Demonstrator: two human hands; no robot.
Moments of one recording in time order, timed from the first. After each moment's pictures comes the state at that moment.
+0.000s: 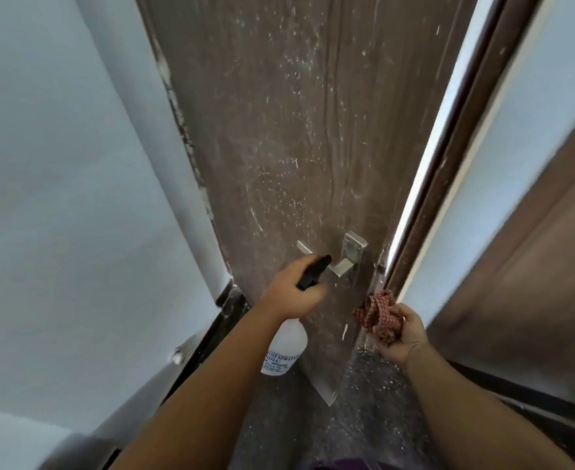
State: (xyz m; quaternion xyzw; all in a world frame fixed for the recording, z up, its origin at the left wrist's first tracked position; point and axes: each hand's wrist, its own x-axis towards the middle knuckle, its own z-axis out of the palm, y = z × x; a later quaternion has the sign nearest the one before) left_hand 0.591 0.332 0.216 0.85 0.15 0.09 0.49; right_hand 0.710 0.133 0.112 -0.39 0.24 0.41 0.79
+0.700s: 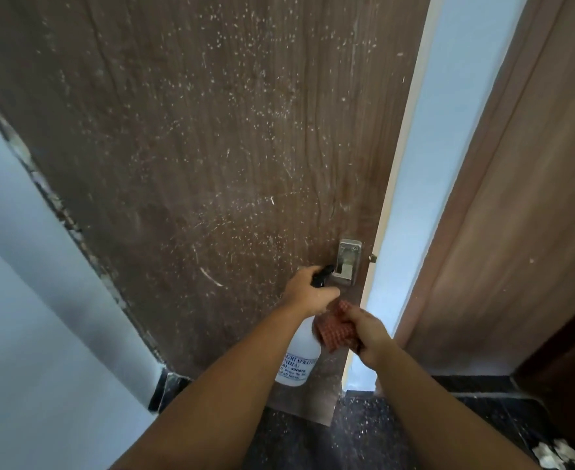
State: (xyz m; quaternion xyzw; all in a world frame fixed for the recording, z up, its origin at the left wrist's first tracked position) left_hand 0.782 0.326 0.239 0.85 0.11 0.00 0.52; right_hand 0.809 0.186 0.141 -0.52 0.20 0.23 0.80
